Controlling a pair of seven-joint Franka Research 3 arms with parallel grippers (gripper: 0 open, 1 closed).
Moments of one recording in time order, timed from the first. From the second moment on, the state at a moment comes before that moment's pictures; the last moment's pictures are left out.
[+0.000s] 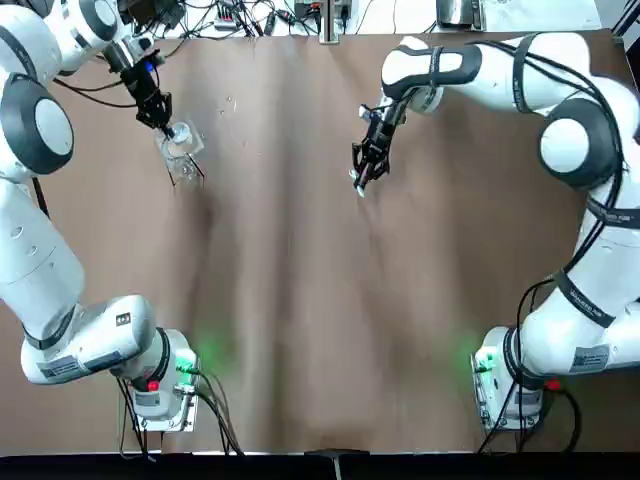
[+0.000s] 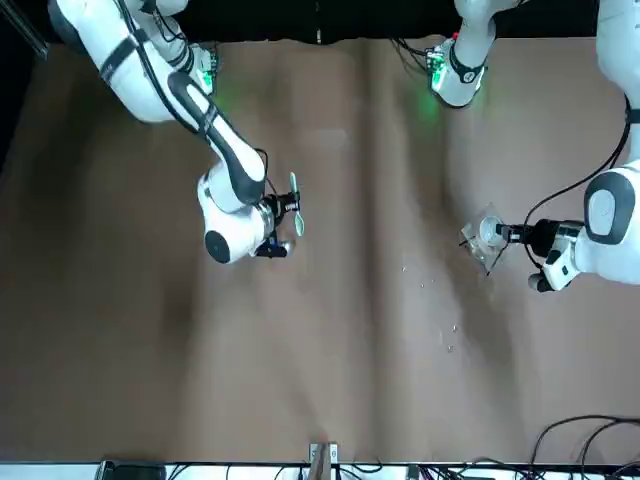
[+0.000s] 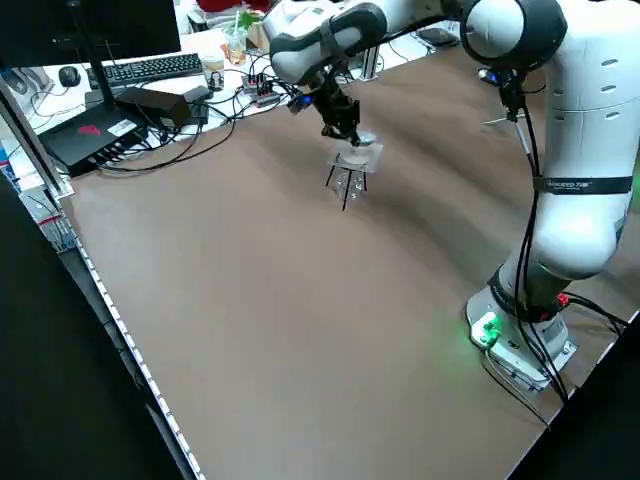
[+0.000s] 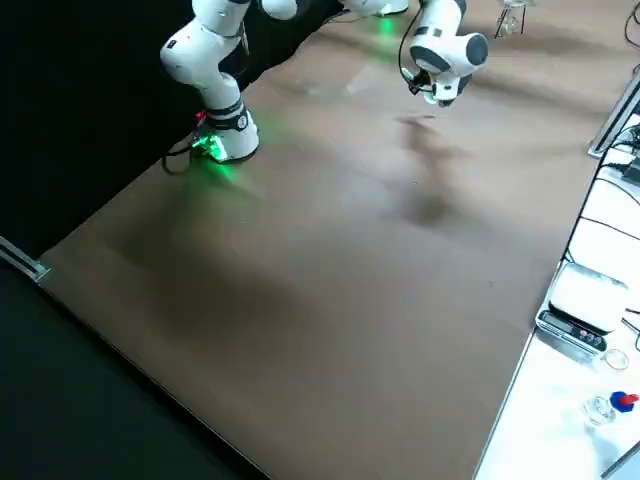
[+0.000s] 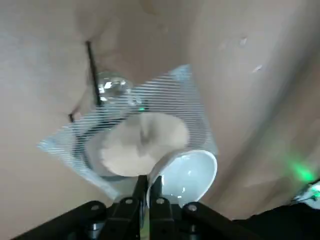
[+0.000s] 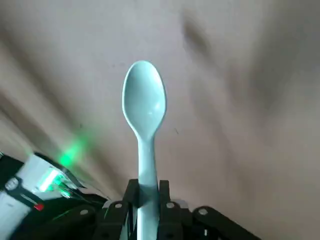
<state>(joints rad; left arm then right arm) 0.24 0.44 -0.11 -1.70 -0.30 1.61 0.11 0.09 0.73 0.52 -1.71 0.47 1.97 0.36</state>
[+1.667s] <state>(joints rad) -0.28 0.53 -0.24 -1.72 -0.52 2.36 -0.43 0.08 0.55 0.51 -1.57 0.21 1.95 0.25</state>
